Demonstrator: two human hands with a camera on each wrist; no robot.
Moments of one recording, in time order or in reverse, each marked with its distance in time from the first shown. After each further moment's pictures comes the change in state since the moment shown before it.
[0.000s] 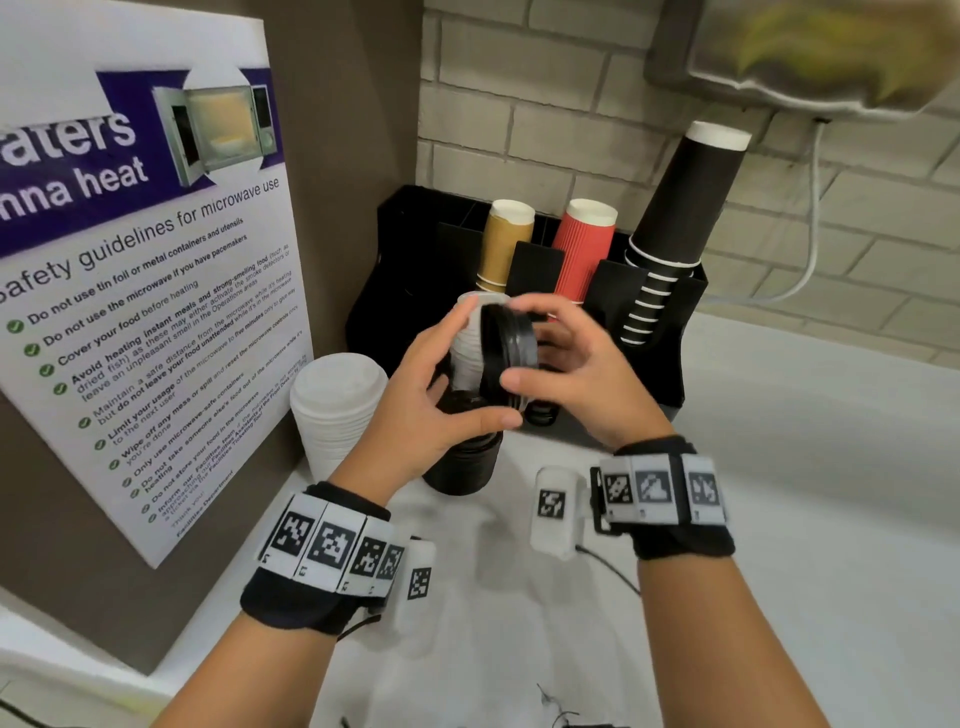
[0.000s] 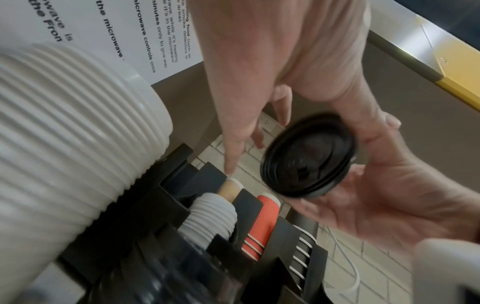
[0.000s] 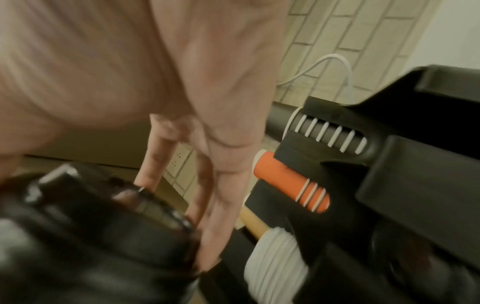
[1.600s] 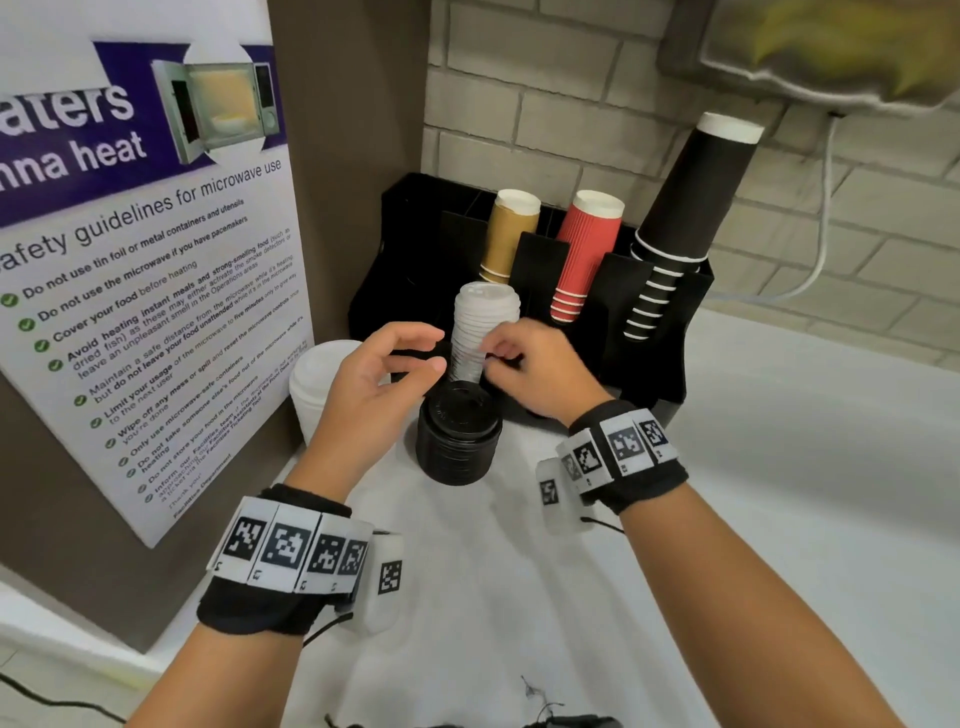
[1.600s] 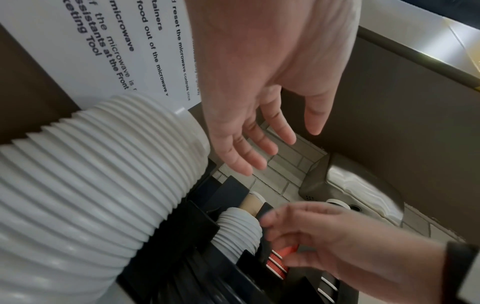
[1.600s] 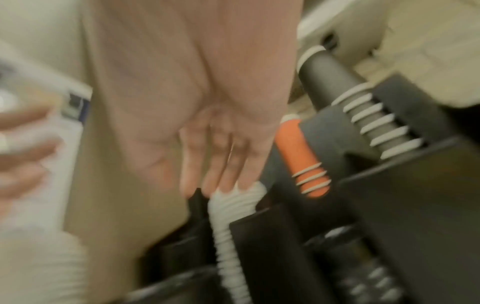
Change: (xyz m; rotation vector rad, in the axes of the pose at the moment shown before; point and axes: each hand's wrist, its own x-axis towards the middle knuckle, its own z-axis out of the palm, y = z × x) left_hand -0.009 -0.004 -0.023 0.116 0.233 -0.022; right_hand 0.039 0.049 0.009 -0.836 -0.014 -0.015
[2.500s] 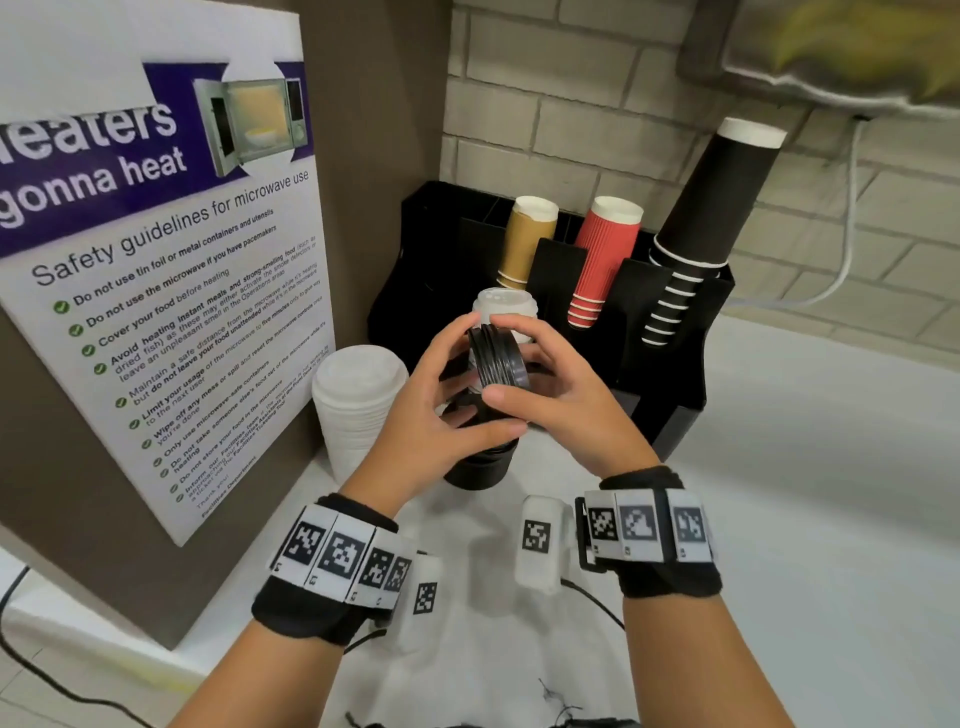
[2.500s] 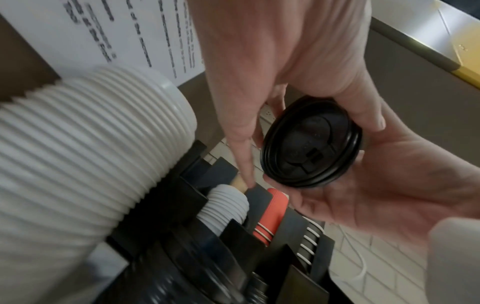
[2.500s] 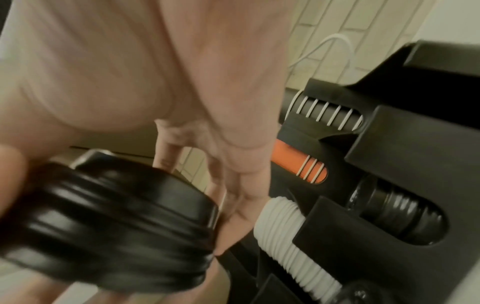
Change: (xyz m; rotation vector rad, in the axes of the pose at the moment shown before) left_hand -0.011 -0.002 0.019 -0.150 -0.212 -0.002; right_hand -0.049 -0.046 -0.017 0.833 -0.080 0.066
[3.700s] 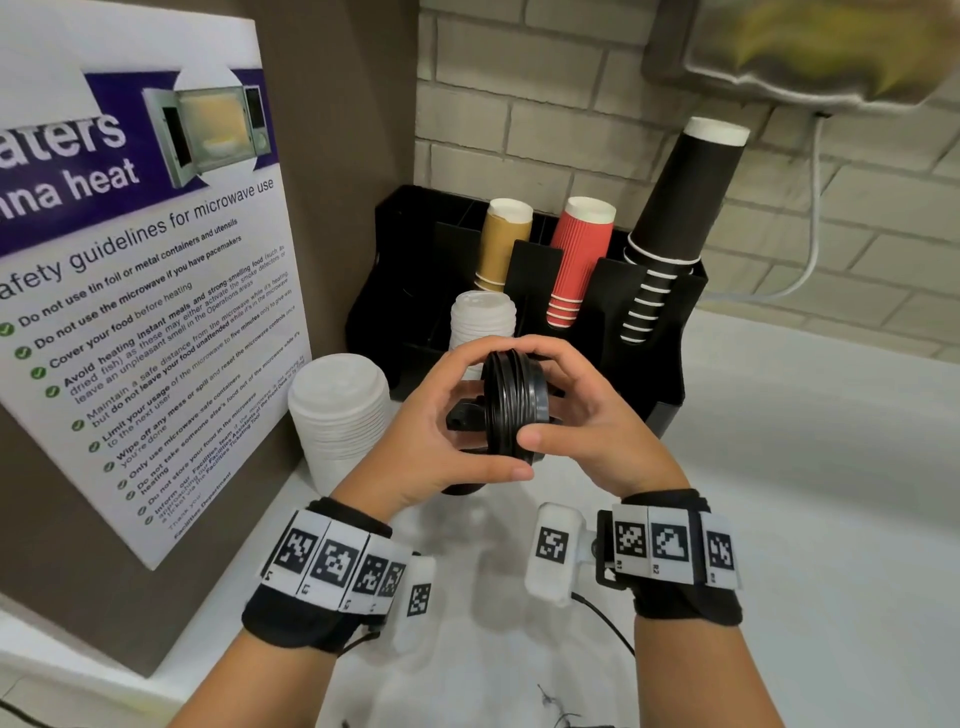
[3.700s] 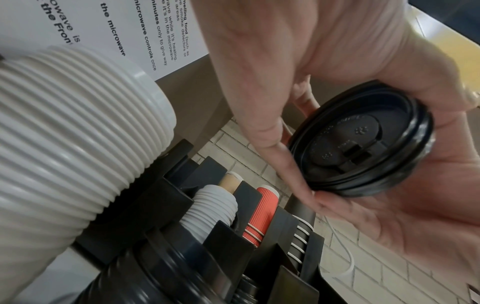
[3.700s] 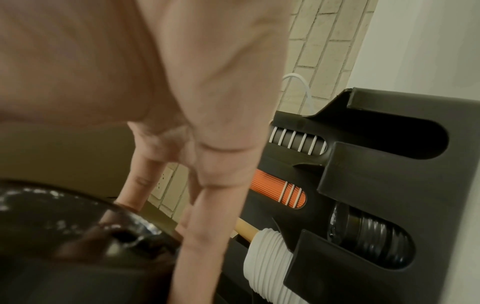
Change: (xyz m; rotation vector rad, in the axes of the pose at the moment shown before) left_hand 0.004 0.005 0.008 -0.036 -0.237 0.049; right_hand -0.026 0.007 -0.026 0.178 -0.044 0.035
